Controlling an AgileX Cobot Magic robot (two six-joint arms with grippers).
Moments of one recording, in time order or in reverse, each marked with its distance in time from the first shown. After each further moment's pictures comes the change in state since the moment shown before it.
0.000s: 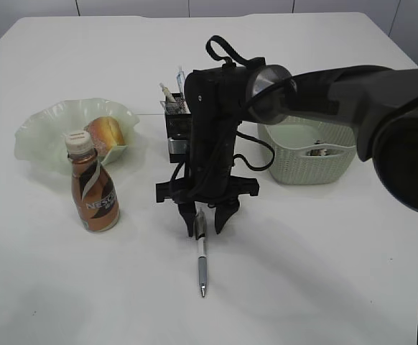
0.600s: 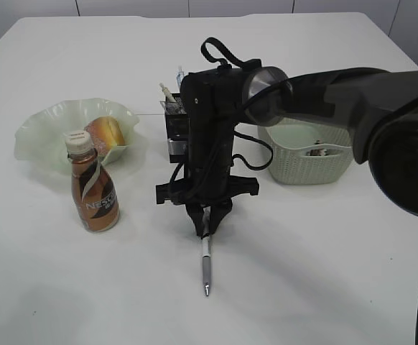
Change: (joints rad) left arm 0.000 0.000 0.000 0.000 -0.008 0.000; right arm 0.008 0.008 -0.008 -0.032 0.006 0.023
